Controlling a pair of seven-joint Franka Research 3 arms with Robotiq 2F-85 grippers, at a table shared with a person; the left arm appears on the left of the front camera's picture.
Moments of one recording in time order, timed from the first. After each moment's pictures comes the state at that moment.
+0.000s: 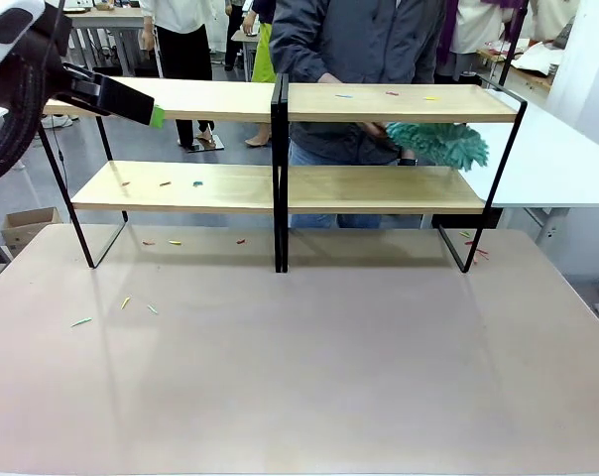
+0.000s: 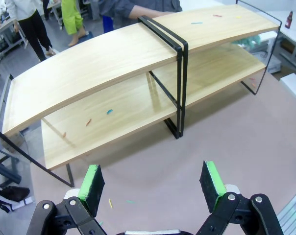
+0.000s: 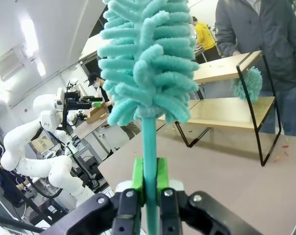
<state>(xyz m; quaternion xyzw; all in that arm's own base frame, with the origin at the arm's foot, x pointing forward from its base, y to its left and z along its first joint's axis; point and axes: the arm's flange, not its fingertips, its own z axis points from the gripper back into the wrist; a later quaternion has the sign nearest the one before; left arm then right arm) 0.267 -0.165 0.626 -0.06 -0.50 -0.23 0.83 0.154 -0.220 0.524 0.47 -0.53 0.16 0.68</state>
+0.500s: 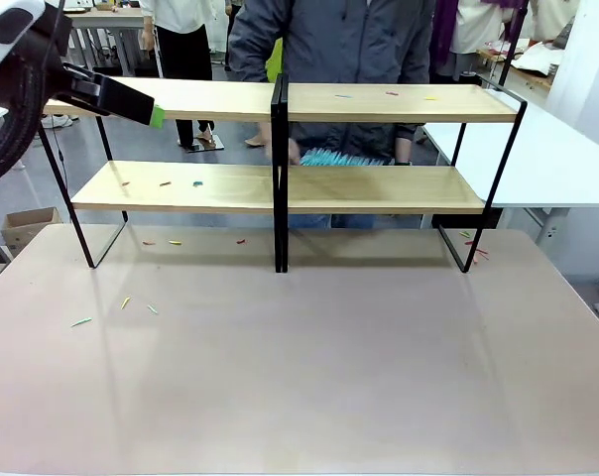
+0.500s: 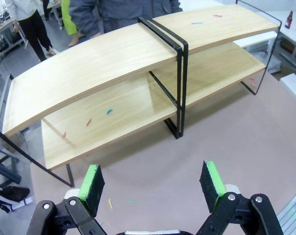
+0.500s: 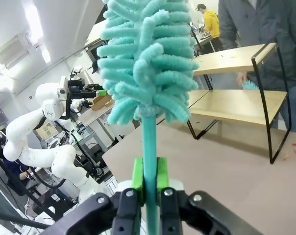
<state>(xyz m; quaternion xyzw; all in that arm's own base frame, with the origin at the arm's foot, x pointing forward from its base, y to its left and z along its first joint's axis) 0.267 -0.165 0.626 -0.06 -0.50 -0.23 0.83 0.165 -0.202 0.528 0.48 -0.51 0.18 0.69</state>
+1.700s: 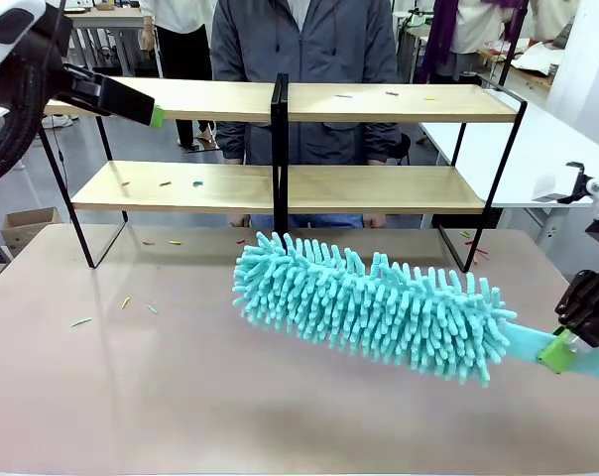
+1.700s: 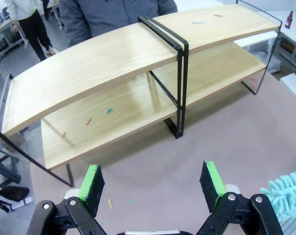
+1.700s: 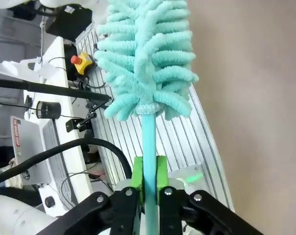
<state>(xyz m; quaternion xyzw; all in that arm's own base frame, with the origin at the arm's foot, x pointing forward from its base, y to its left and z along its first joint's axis) 0.269 -0.165 0.625 -0.07 -0.50 -0.23 0.84 0.212 0.066 0.508 0.34 -0.04 0.47 0.81</state>
